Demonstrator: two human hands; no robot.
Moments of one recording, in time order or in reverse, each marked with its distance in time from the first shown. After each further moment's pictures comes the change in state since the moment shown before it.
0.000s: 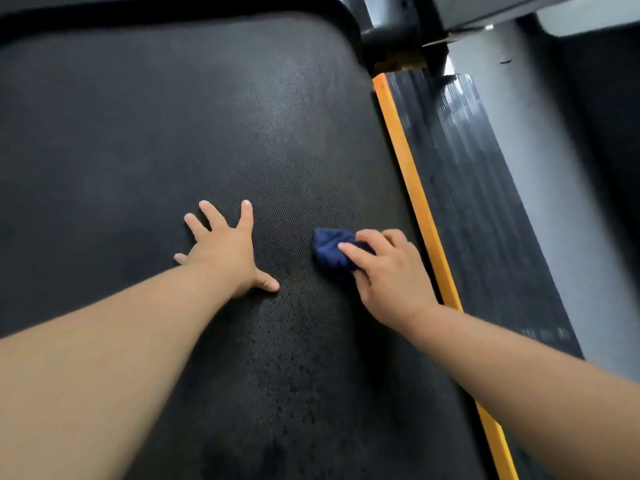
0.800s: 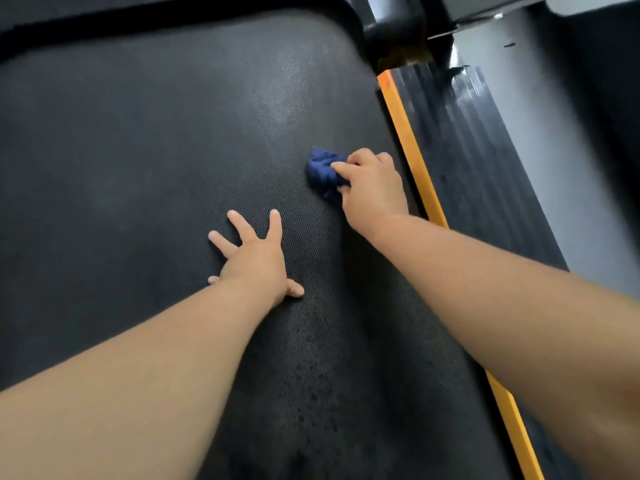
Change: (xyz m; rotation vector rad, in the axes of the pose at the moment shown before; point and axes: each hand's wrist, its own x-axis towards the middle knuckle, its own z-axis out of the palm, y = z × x) left_hand 0.004 0.019 0.001 -0.041 -0.086 0.015; right_hand 0.120 0.002 0.002 0.022 -0.015 0.224
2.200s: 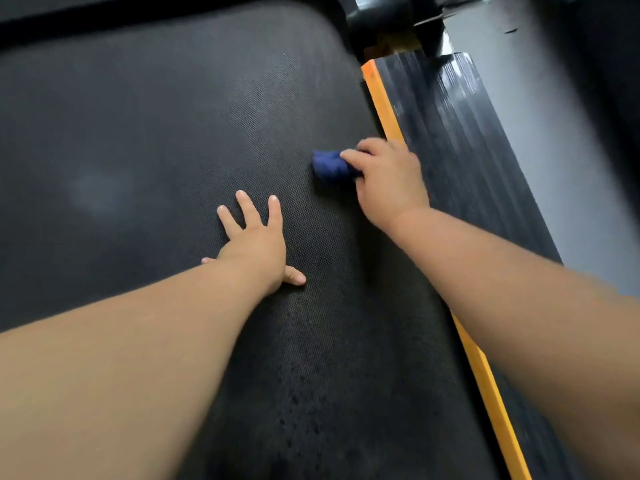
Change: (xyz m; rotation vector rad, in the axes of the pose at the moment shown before) left_hand 0.011 0.027 -0.006 0.131 -0.033 0.072; right_hand -0.003 0.045 -0.012 -0.030 0.083 -0.046
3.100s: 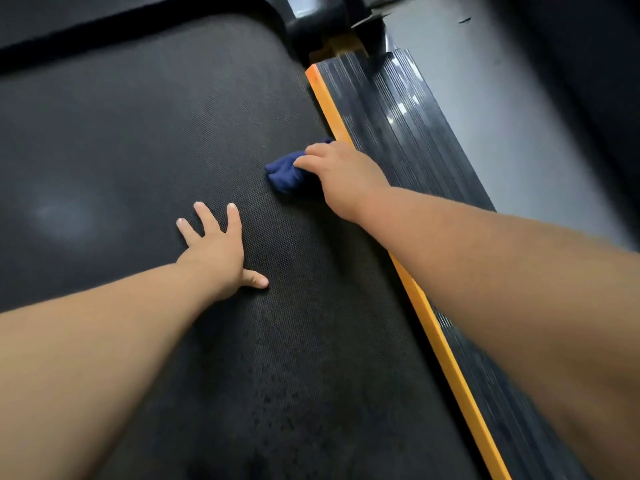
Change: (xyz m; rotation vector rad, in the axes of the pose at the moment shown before) left_hand -0.004 0.004 -0.003 0.081 0.030 0.013; right_hand 0.001 0.012 -0.025 0.017 -0.261 -0.161
